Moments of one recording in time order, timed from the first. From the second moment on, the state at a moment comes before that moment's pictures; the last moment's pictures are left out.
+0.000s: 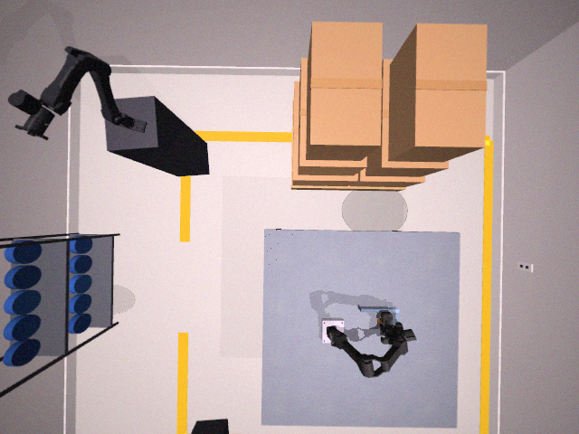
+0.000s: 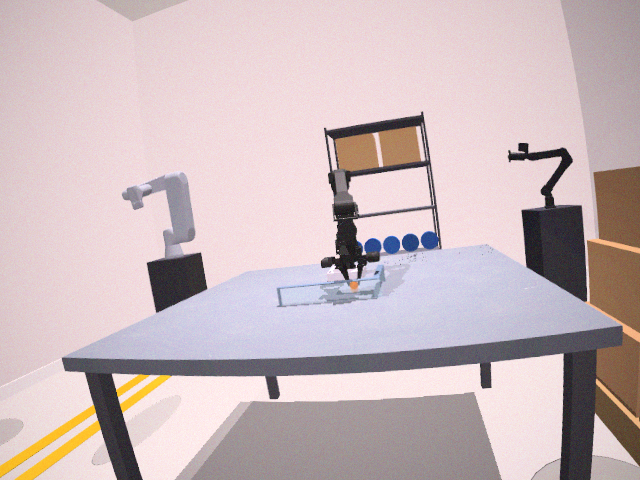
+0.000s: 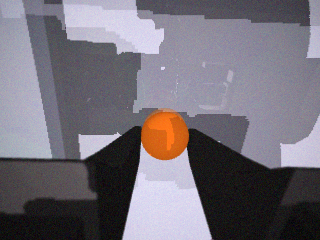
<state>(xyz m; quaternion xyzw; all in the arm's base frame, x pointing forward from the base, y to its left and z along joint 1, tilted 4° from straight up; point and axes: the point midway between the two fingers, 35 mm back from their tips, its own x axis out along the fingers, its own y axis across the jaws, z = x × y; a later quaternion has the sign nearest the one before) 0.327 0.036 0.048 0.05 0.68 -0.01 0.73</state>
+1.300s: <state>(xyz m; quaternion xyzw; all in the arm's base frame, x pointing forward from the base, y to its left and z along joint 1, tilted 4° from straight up) 0.326 0.034 0.110 0.05 0.67 -0.02 0.74</state>
